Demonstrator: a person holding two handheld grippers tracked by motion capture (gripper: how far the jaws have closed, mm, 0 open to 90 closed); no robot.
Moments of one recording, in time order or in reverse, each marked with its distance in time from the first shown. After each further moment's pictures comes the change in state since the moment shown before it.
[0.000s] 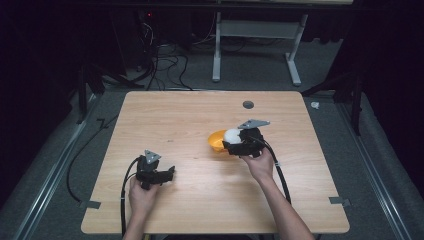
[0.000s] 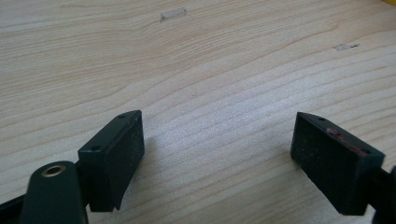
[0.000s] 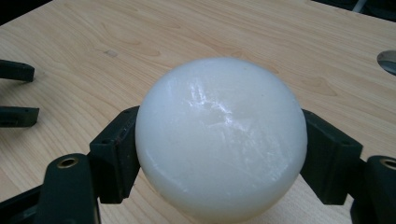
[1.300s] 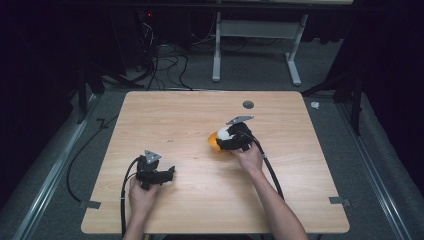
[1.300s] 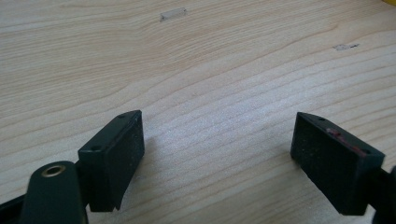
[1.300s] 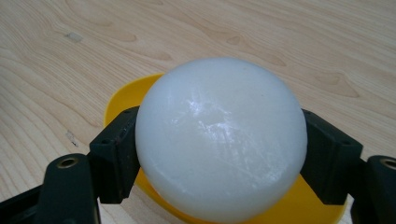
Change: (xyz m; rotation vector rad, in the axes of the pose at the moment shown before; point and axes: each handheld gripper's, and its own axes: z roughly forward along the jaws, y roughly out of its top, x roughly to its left) left arm 0.000 0.000 0.000 0.000 0.000 0.000; right arm -0.003 0.008 0.051 0.101 -0.043 -0.011
